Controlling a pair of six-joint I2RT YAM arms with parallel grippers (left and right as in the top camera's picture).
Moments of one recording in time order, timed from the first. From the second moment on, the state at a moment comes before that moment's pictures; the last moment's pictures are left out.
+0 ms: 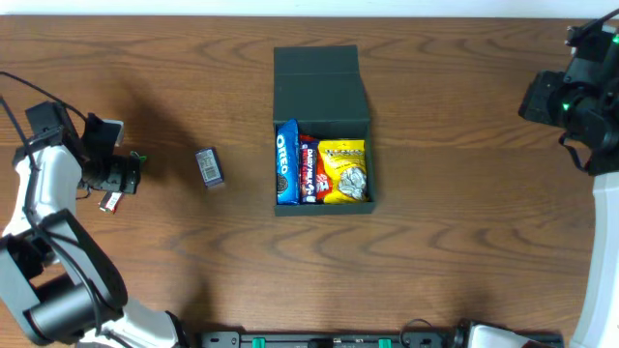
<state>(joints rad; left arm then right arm) 0.48 1.78 1.17 -0.73 0.11 0.61 -0.20 1.42 1.67 -1.05 -0.12 0.09</state>
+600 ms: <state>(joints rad) 0.48 1.88 1.17 -0.67 0.11 0.66 -0.20 1.42 1.67 -1.05 -0.12 0.09</state>
